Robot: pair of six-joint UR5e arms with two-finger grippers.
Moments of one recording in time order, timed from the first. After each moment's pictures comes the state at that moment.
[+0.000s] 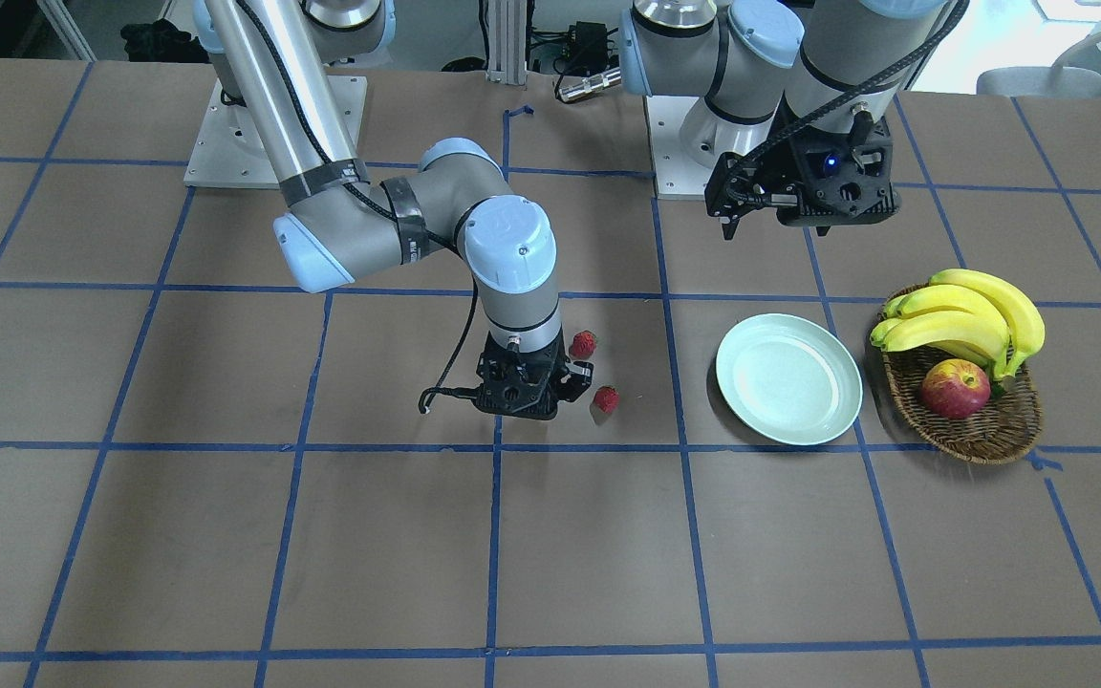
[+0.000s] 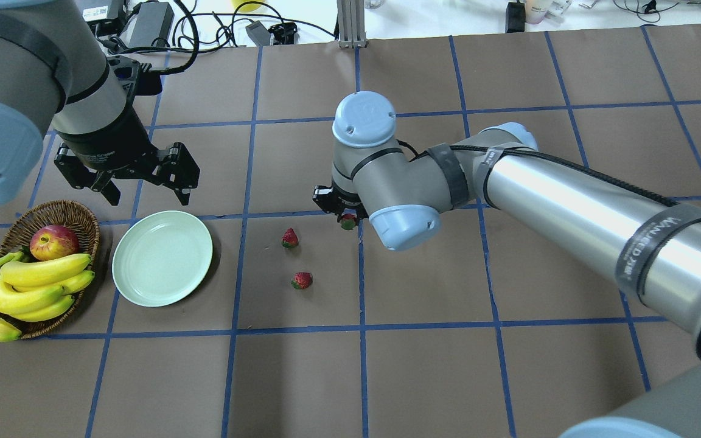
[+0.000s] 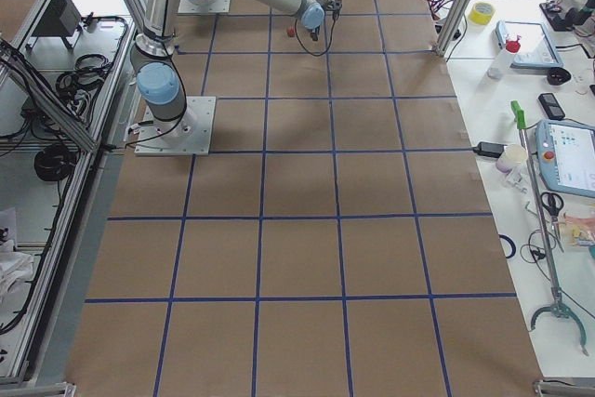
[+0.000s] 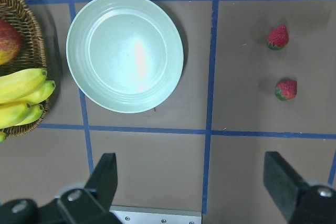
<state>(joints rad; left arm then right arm) -1.56 -1.50 -1.71 -1.59 1.67 -0.01 2.03 -1.05 1.73 -2.37 -1.47 0.67</state>
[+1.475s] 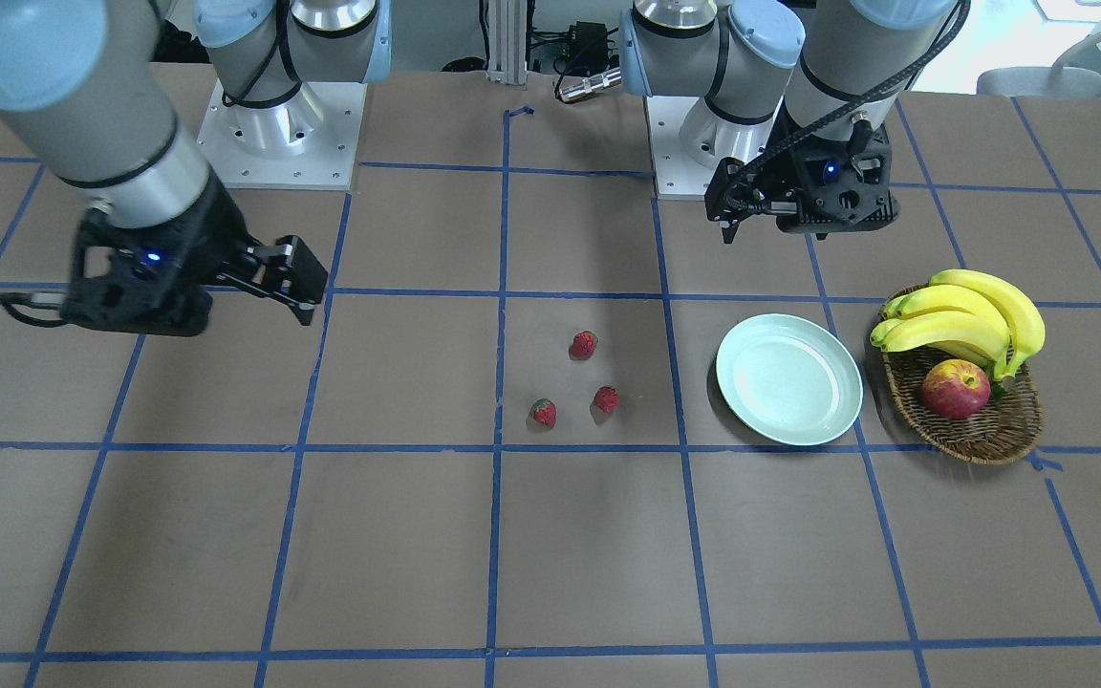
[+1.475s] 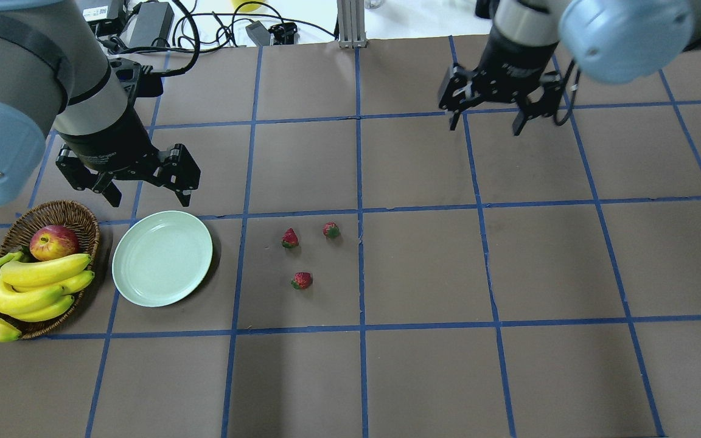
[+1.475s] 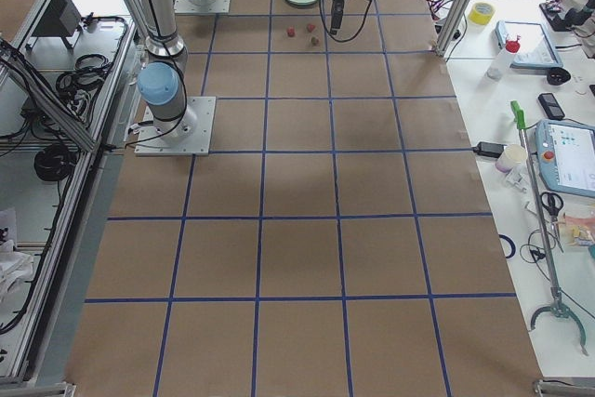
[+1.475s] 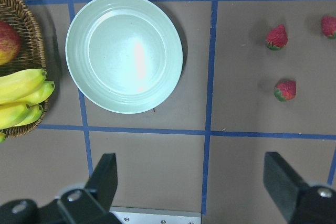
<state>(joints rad) -1.56 -1.51 -1.71 -1.59 1.67 -0.01 1.57 -1.42 1.40 -1.51 -1.51 0.06</state>
